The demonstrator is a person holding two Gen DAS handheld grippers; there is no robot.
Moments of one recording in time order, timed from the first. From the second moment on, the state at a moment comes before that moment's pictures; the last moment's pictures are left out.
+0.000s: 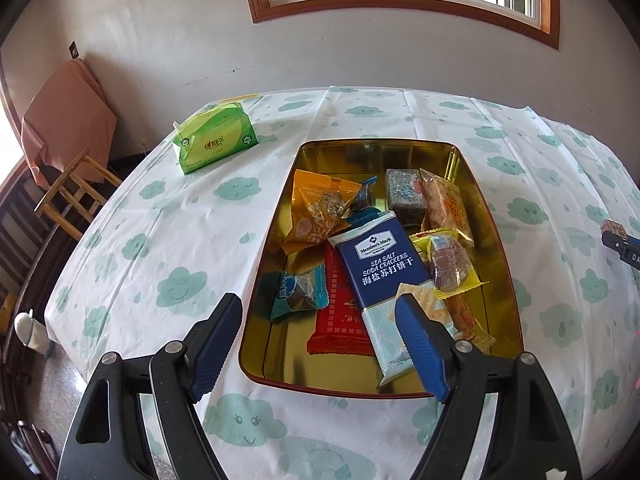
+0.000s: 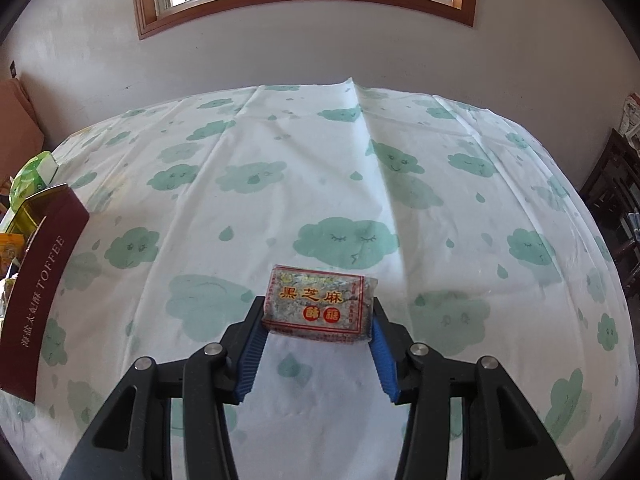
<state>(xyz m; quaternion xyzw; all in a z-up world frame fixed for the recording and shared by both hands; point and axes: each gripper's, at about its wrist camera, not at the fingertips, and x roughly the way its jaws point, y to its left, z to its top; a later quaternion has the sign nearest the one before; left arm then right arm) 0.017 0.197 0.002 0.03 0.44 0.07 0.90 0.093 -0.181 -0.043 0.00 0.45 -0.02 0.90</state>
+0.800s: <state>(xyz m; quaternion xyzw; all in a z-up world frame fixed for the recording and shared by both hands) 0.005 0.240 0.000 0.00 0.43 0.11 0.89 0.059 -0.005 0.015 -0.02 0.41 0.18 0.89</state>
